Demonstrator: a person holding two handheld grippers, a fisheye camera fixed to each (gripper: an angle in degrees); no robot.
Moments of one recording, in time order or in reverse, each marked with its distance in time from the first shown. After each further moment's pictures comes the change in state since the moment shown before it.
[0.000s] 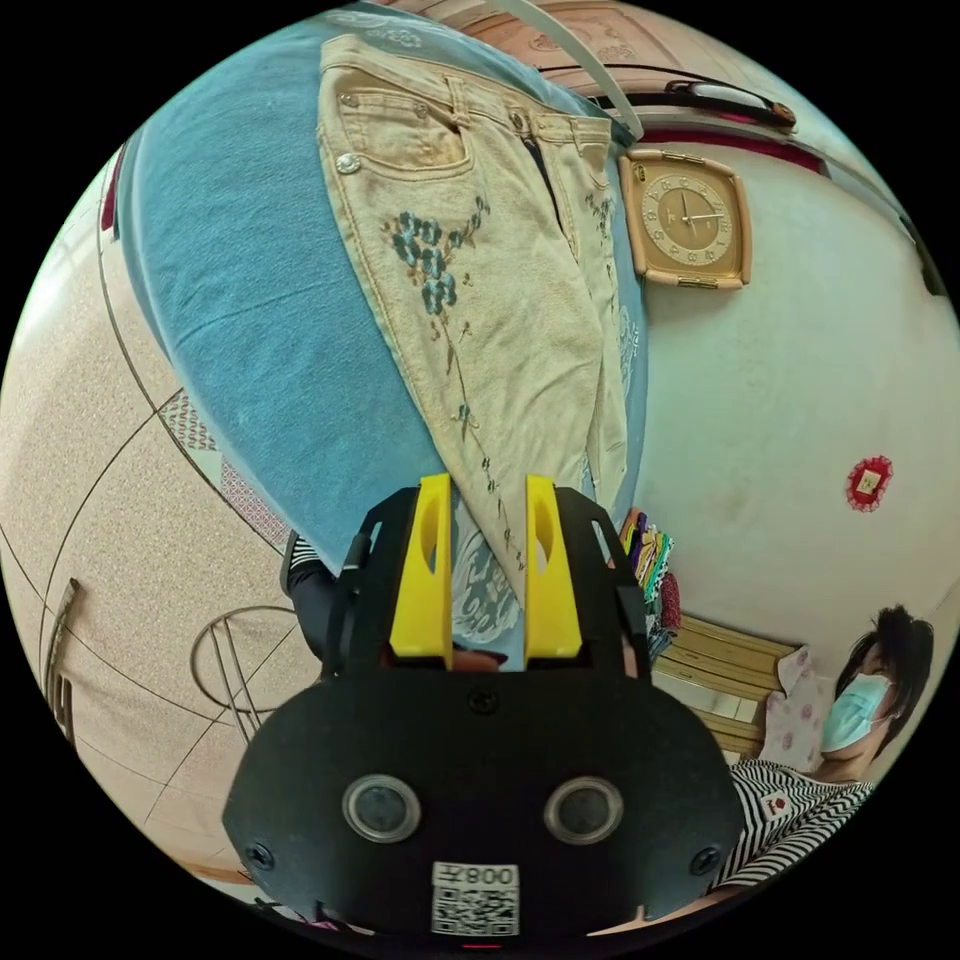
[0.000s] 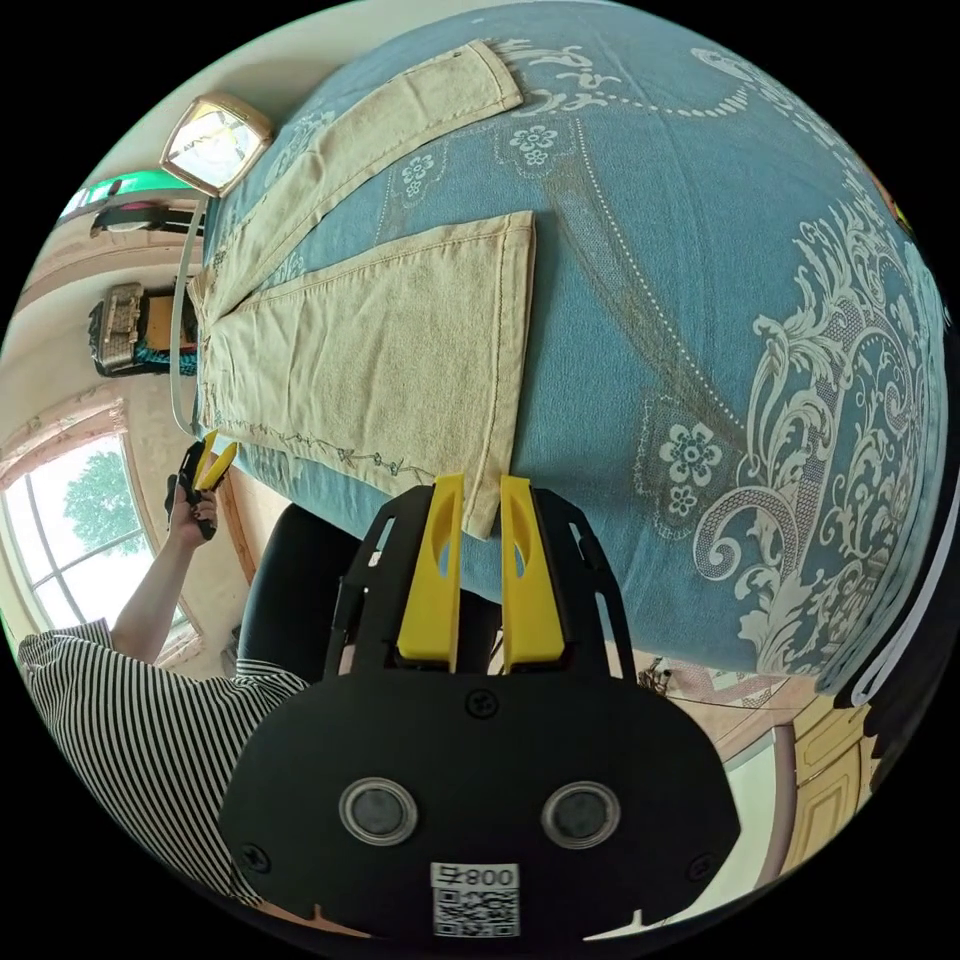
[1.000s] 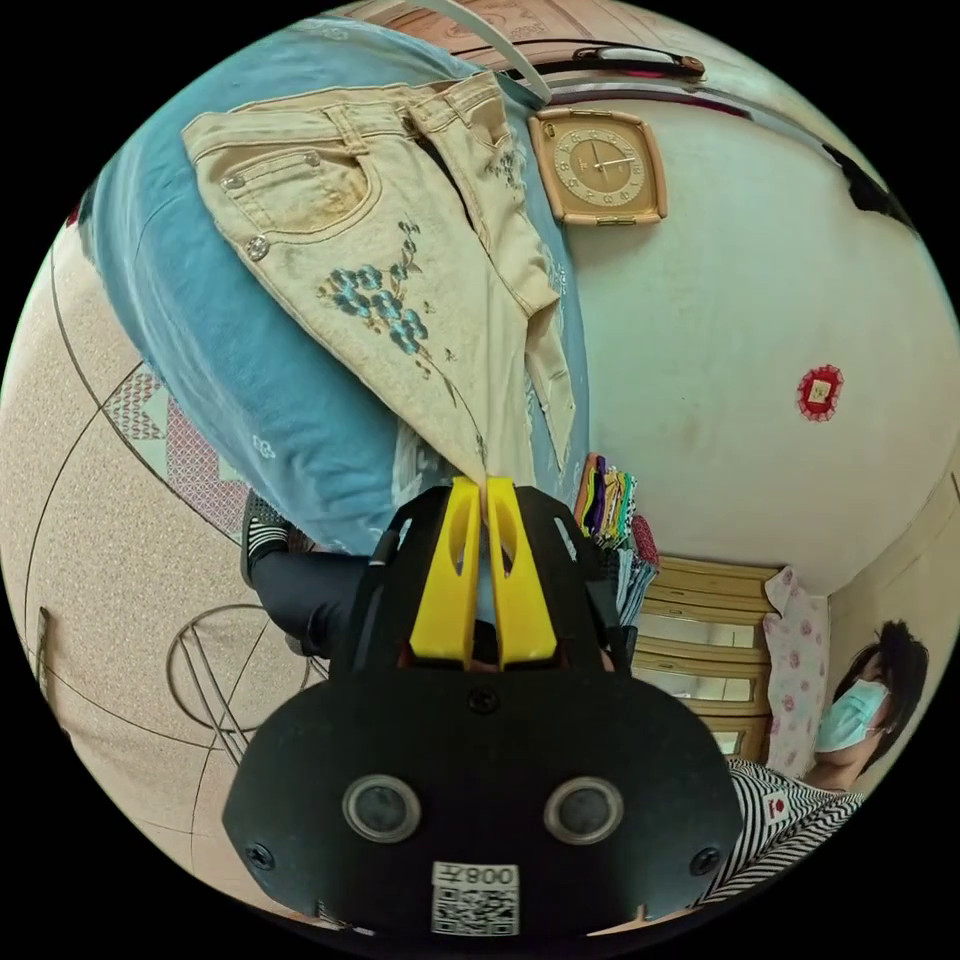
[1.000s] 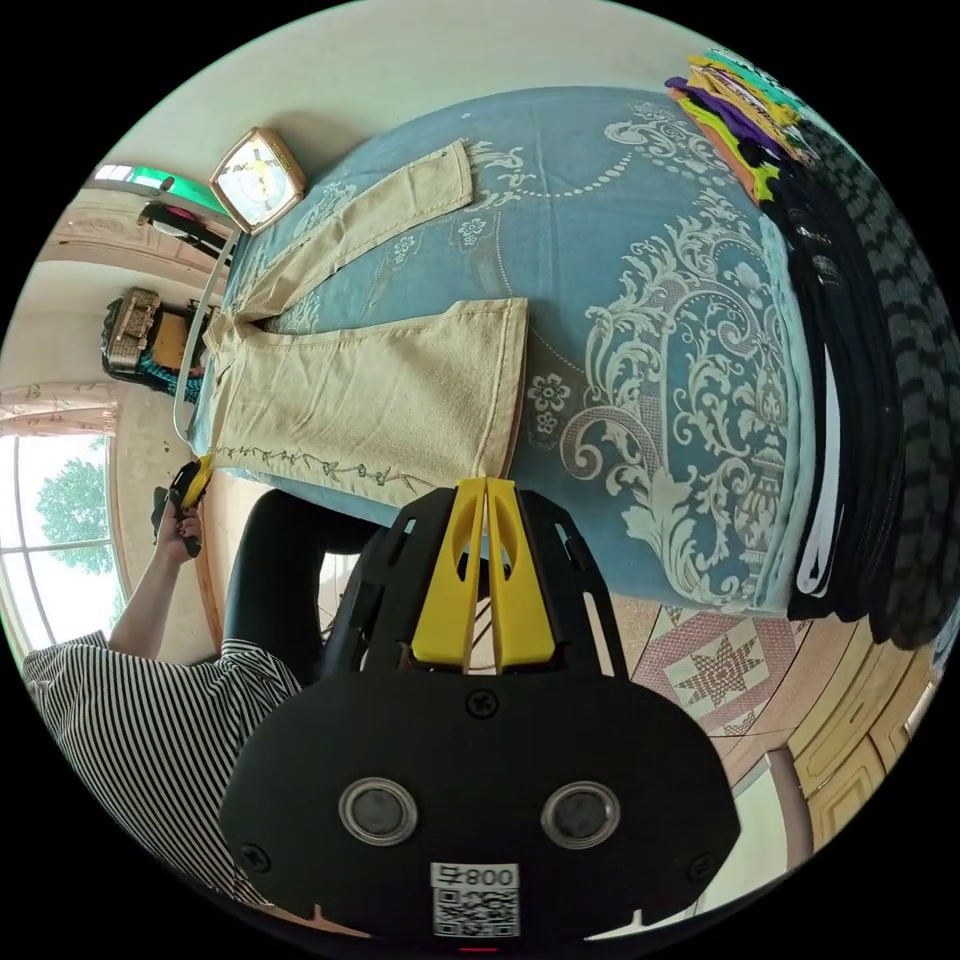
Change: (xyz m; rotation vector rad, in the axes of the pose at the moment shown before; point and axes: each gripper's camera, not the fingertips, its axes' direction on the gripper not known) left arm 0.041 0.068 0.050 -0.055 0.141 0.139; right arm 0.124 0.212 -0.197 0.243 0.089 -0.021
